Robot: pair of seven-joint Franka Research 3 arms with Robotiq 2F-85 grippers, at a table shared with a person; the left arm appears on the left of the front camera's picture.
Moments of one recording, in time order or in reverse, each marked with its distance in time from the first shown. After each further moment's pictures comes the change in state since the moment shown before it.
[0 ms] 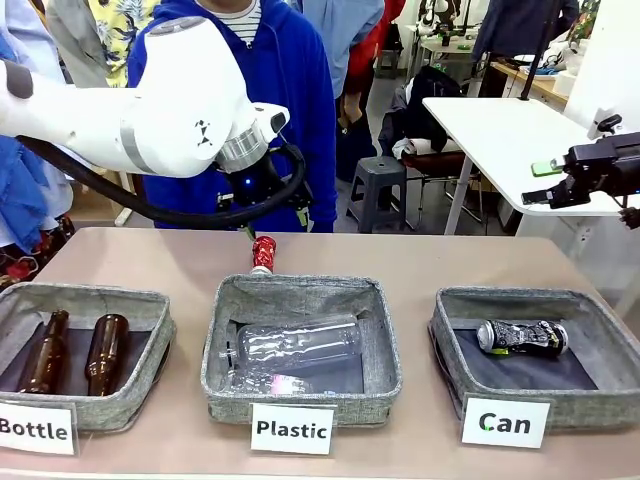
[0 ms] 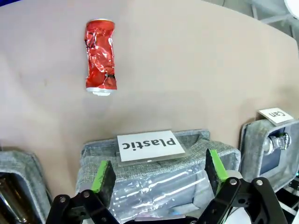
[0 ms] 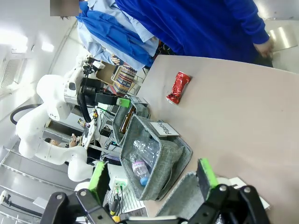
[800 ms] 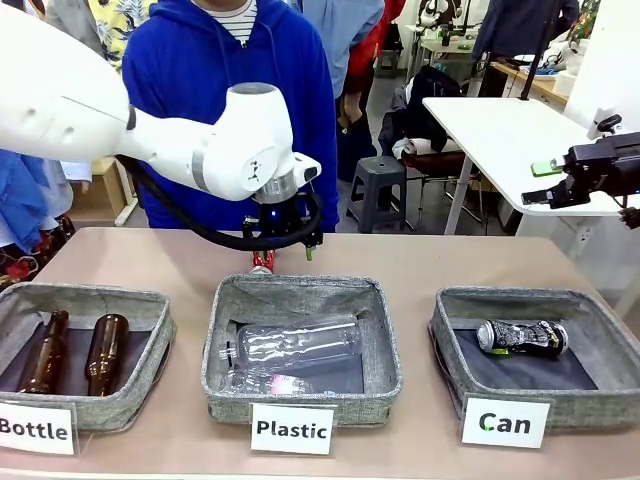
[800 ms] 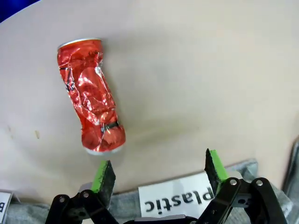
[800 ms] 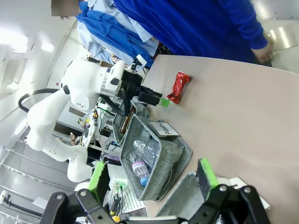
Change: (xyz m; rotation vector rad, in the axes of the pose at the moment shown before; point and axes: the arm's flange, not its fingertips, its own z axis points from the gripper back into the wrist) left arm 0.049 -0.008 -0.125 0.178 0.122 -0.188; right arm 0.000 0.000 0.000 0.000 0.000 0.000
